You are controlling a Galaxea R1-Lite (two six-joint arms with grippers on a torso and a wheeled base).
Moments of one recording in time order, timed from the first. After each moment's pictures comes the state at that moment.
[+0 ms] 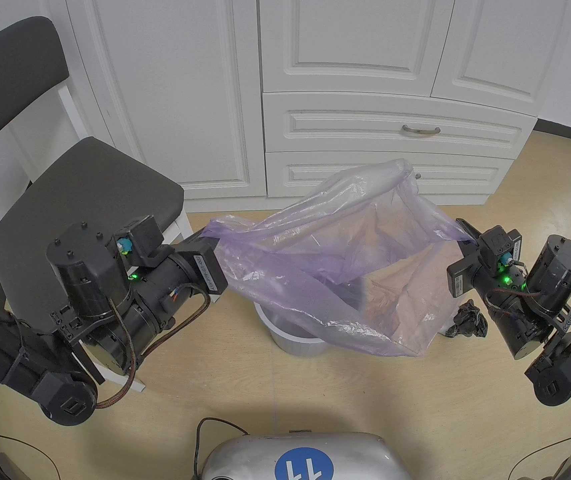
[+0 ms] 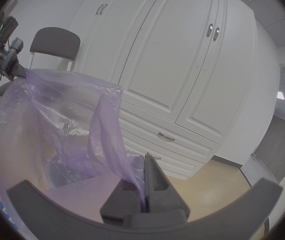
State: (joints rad) left arm -0.60 1.77 -0.56 -1.25 0.19 -0.29; right arm 0.48 1.79 -0.41 -1.55 -0.36 -0.51
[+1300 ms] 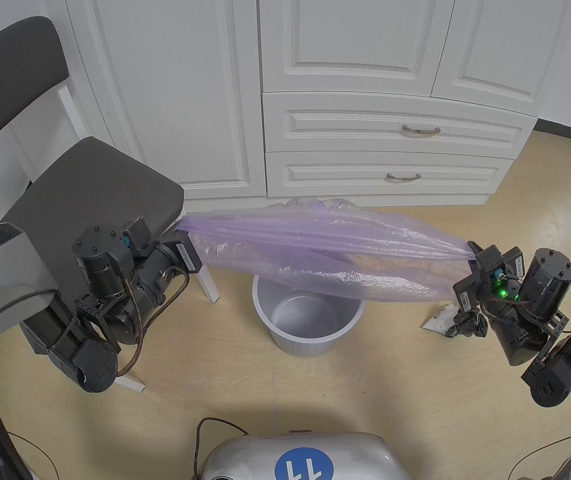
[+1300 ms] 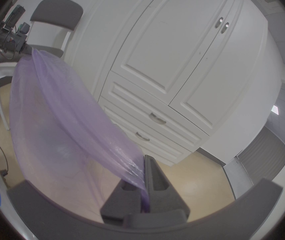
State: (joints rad) left arm -0.40 2.02 -0.64 -1.44 0.18 -0.26; right arm 0.41 1.86 -0.36 -1.55 -0.44 -0.61
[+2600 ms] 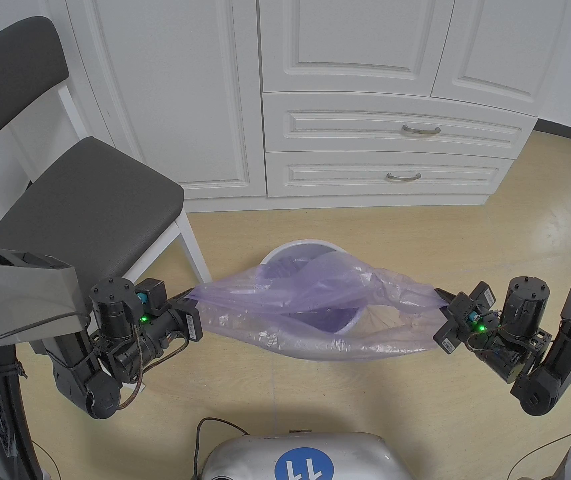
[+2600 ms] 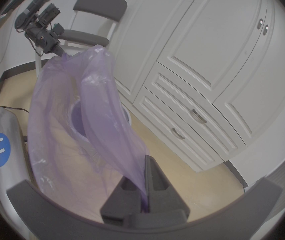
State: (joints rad) left arm -0.35 2.19 -0.47 -1.54 -0.03 -0.08; right arm 0.37 2.00 -0.29 -1.55 -0.12 -0.72
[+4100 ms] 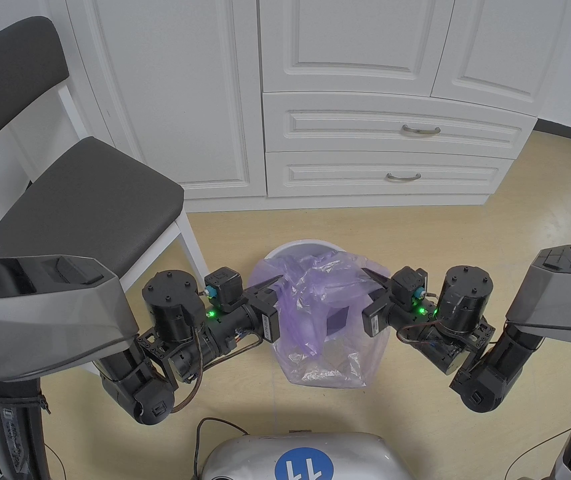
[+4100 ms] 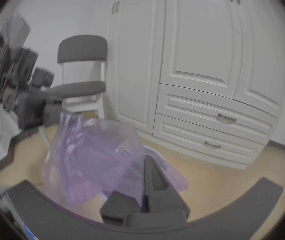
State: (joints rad) left arm -0.58 2.22 -0.68 -1.54 -0.16 -0.09; right arm 0.57 2.16 -0.60 -1.55 -0.09 -0.29
